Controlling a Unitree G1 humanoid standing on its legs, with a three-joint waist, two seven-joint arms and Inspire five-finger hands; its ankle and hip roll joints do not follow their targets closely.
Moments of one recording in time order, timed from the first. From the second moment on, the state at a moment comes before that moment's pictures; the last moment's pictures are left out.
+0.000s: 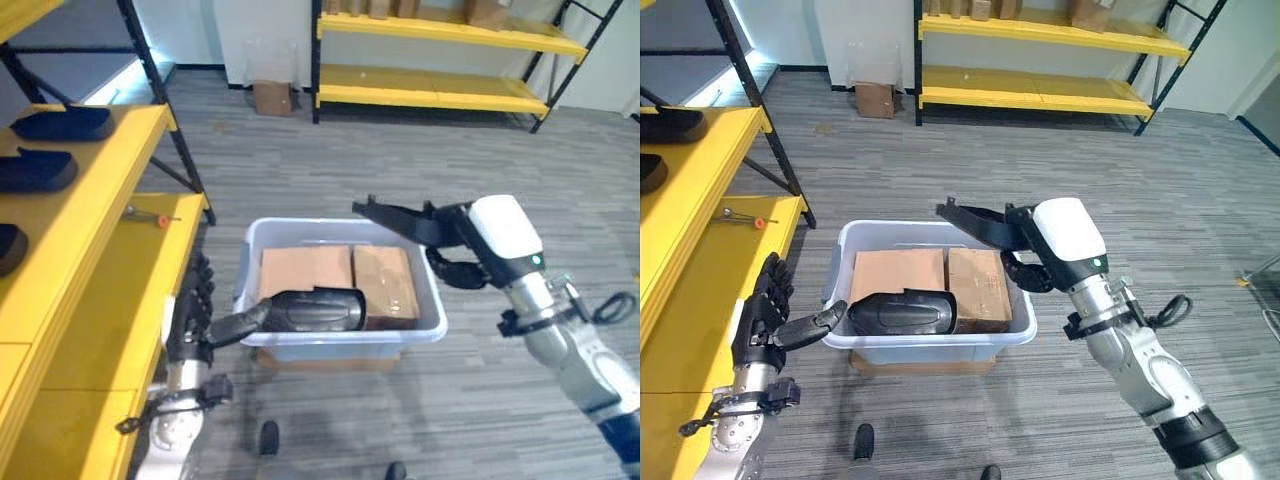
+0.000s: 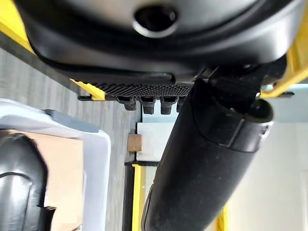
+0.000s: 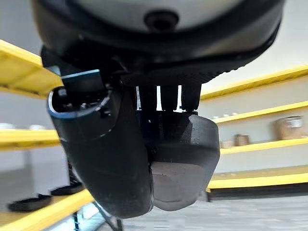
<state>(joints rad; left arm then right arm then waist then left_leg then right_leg) 0.26 0.33 -0.01 -0.12 -0.33 -0.19 0.26 -0.28 -0.86 0.27 -0.11 -0.50 -0.15 -0.28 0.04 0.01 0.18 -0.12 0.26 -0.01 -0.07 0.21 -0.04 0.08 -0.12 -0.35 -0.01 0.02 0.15</state>
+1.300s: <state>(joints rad) 0.21 0.42 0.06 -0.08 -0.24 -0.16 0.28 -0.07 -0.54 0.11 -0.11 -0.47 -0.05 -0.30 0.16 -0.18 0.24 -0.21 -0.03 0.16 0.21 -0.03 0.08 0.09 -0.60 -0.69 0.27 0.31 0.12</state>
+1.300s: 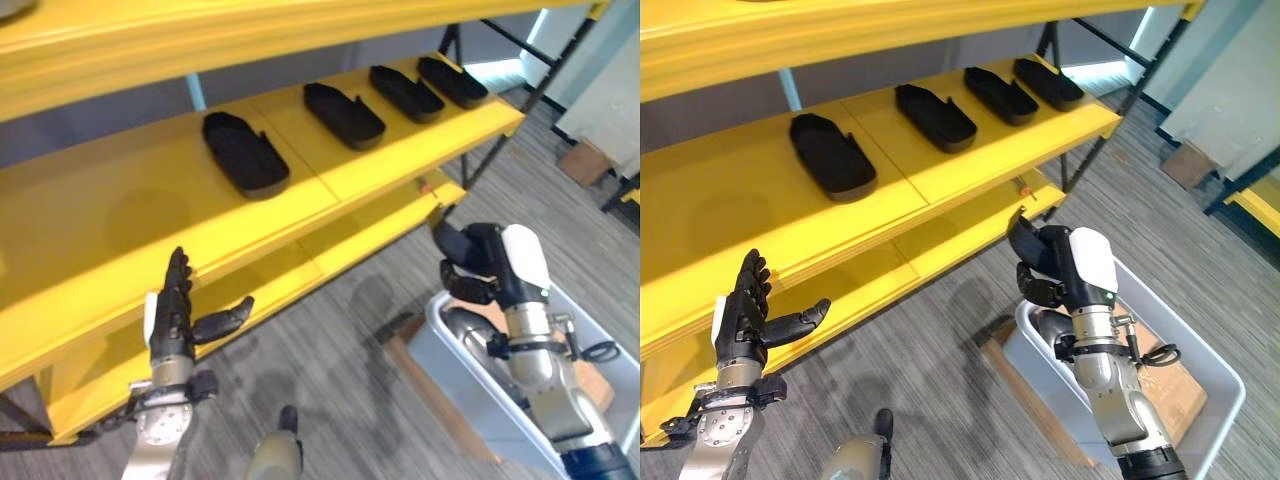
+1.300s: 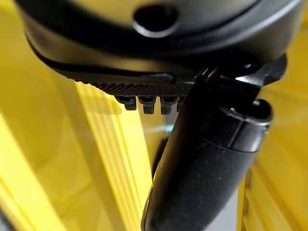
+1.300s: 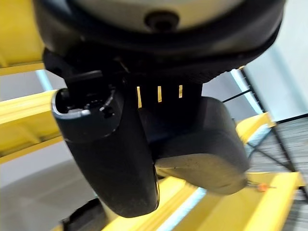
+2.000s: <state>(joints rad) 0.27 0.34 0.02 -0.11 -0.23 -0.15 0.25 0.08 -0.57 0.03 -0.13 -0.39 -0.13 -0.25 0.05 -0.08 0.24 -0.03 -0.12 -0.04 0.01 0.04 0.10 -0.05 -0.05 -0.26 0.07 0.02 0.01</state>
